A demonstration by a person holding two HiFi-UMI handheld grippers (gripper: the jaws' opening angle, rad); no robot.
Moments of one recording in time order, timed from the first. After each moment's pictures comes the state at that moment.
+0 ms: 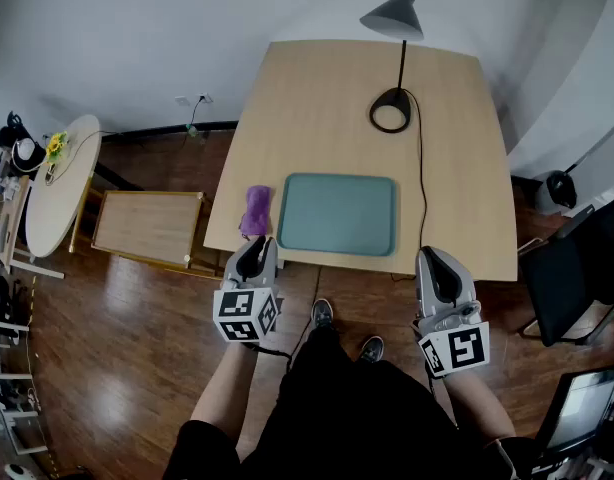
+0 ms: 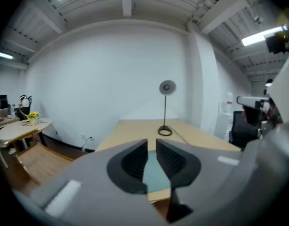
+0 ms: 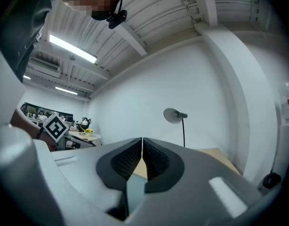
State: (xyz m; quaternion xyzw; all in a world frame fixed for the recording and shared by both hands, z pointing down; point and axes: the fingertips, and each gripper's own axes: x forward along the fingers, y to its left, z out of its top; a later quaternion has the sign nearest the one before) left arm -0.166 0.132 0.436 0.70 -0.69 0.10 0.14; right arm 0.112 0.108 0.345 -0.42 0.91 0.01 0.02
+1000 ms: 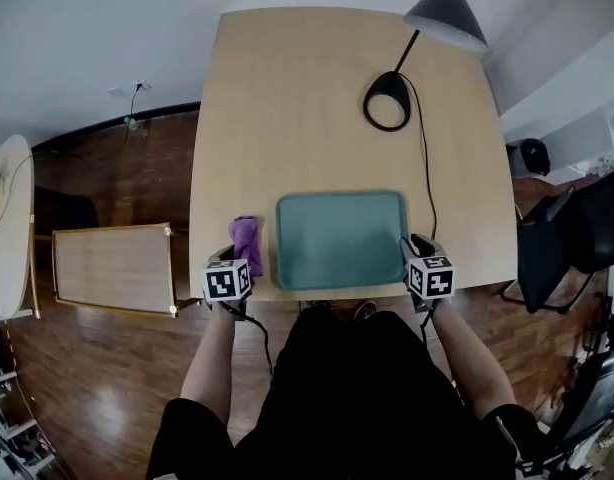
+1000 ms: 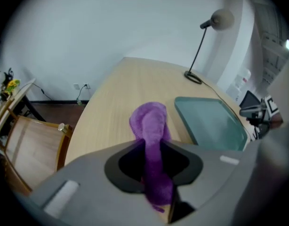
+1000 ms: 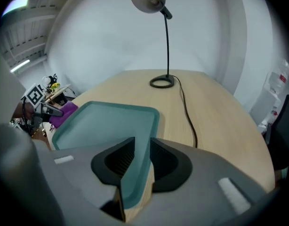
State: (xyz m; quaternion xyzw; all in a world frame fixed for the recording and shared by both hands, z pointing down) left arm -0.313 0.033 0.674 0.64 -0.58 0.29 0.40; right arm 0.095 -0.031 0.657 -0.48 0.76 -0.27 -0.34
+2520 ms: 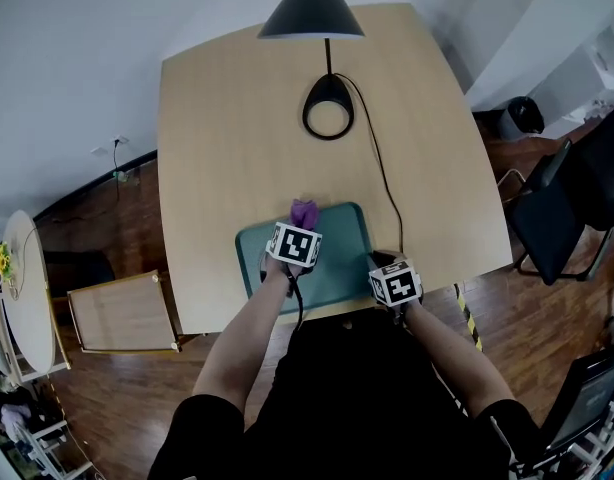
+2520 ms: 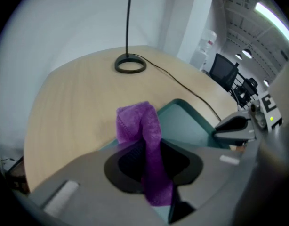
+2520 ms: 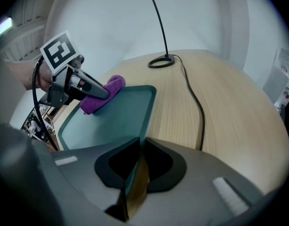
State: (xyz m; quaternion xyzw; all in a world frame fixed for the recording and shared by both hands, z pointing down) left arm -0.056 -0.085 0.677 0.74 -0.37 0.45 0.33; right arm 0.086 -0.004 0.704 -0.41 0.75 -0.36 -0.36
